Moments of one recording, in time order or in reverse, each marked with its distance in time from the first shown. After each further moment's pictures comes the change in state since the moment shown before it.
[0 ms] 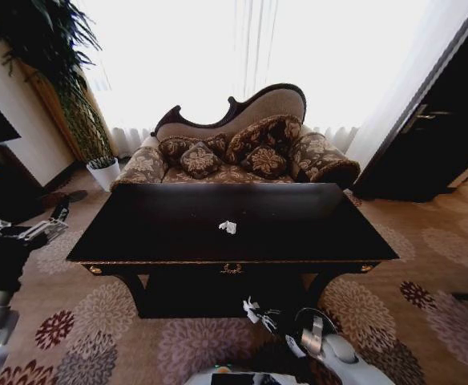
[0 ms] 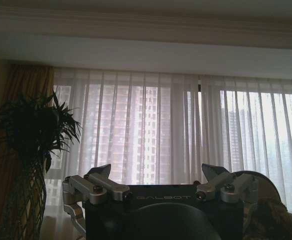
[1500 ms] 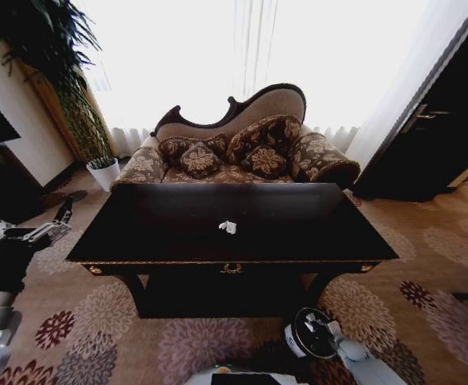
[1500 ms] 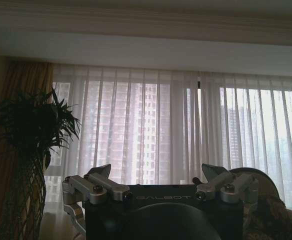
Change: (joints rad) left arm 0.008 -0.008 0.014 -0.004 0.015 -0.001 0.000; right arm 0.195 0.047 0.033 -0.520 -0.330 -0.268 0.613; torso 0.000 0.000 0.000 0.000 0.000
